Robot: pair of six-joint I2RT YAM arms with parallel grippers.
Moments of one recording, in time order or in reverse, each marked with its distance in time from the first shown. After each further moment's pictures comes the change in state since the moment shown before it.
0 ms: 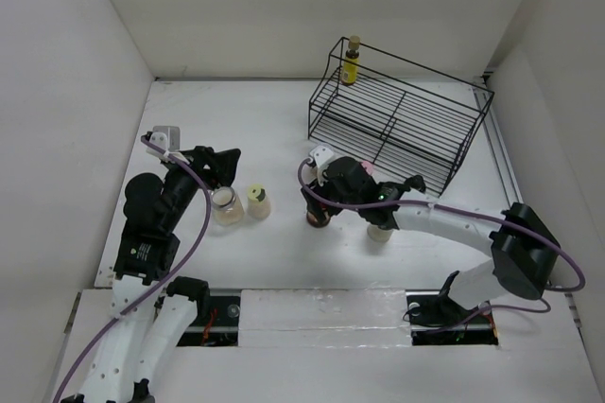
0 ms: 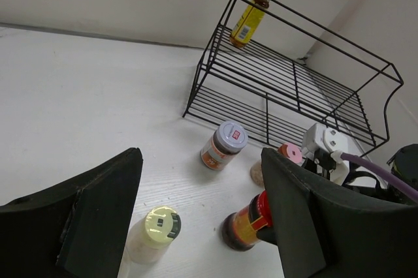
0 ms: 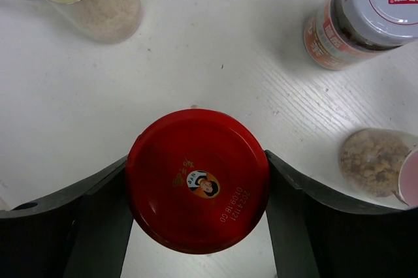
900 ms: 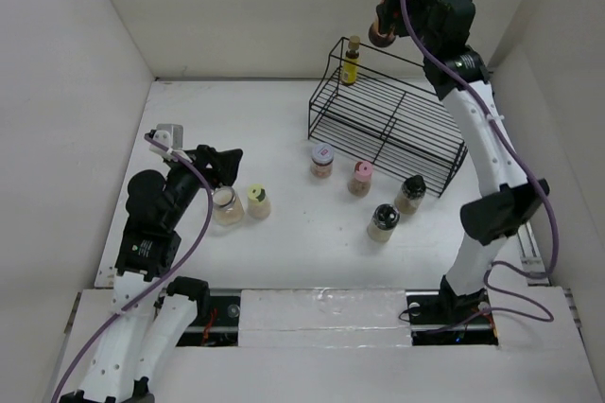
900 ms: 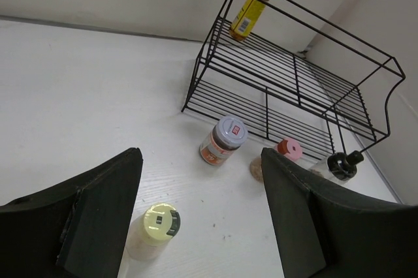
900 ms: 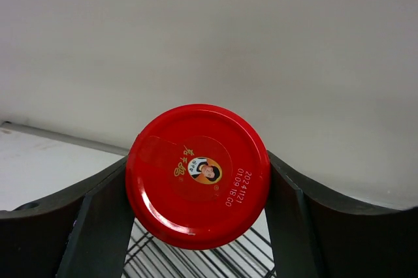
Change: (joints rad) left arm 0.000 0.020 0.000 -0.002 0.013 0.000; right arm -0.614 0.301 1.133 -0.100 -0.041 -0.121
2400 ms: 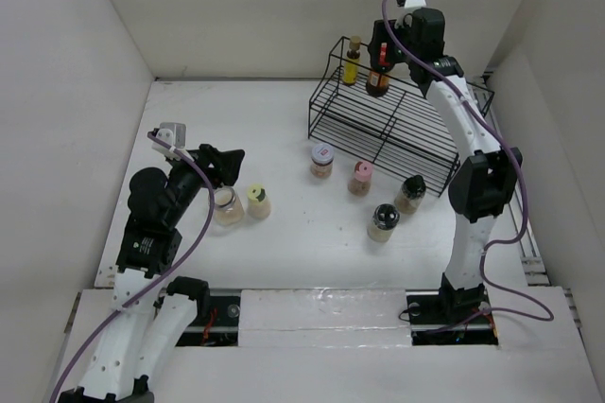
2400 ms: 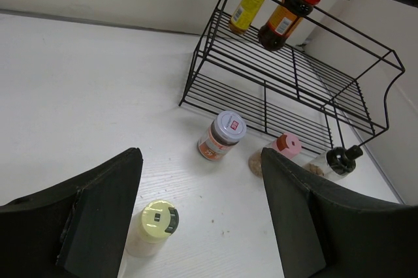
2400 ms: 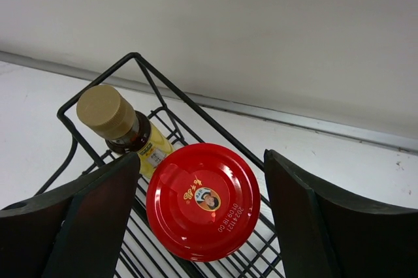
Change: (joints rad) left arm 0.001 0.018 0.000 -0.003 0.018 0.000; right arm -0.100 0.269 -0.010 -0.047 -0.134 0.034
